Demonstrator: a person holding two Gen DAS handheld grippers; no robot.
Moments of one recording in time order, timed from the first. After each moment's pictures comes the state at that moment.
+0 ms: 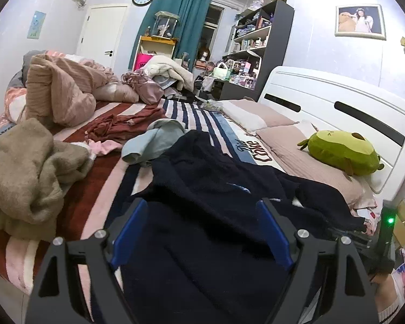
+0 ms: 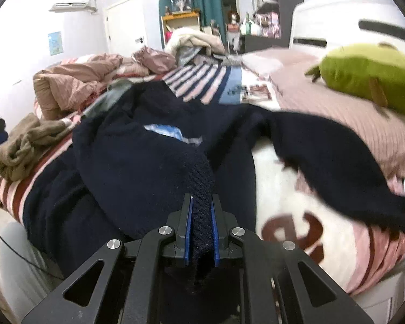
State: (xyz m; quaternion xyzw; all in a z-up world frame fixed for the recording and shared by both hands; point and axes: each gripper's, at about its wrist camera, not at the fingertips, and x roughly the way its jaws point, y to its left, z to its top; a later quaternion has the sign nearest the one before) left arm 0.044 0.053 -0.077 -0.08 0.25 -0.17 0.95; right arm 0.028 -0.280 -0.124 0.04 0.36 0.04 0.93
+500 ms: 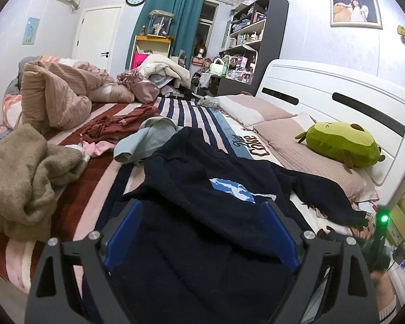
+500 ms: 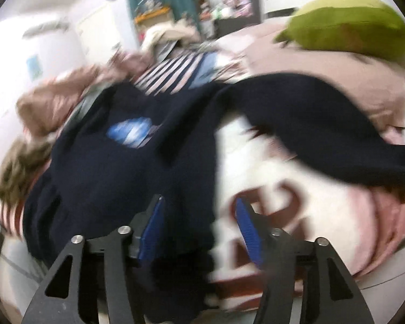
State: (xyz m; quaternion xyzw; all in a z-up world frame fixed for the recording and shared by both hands) left arm 0.041 0.027 -0.073 -0.06 0.26 -0.17 0.95; right arm 0.021 -0.346 -0.144 0.13 0.36 0.00 0.93
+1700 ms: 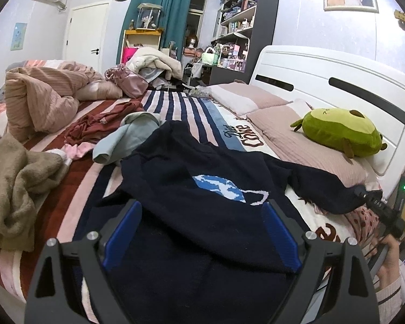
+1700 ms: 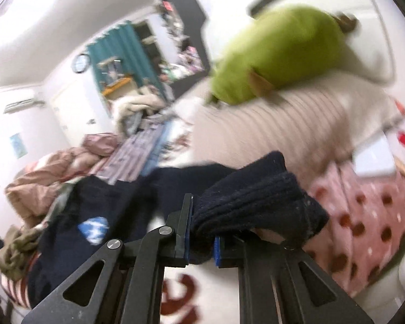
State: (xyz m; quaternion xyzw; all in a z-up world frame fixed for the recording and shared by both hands) left arm 0.064 -0.016 -0.072 -0.04 0.28 -0.18 0.94; right arm 0.028 -0.455 -0.099 0.21 0.21 -0.06 0.95
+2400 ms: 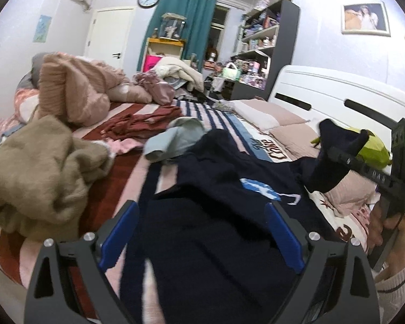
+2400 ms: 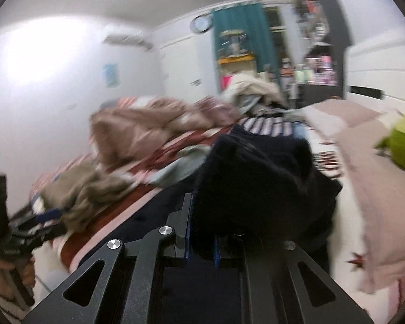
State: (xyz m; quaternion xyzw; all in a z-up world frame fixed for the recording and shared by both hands) left arm 0.044 0.098 -0.093 -0.08 0.25 -0.14 0.96; right arm 0.096 -0.189 -0.038 0.04 0.22 0.20 0.95
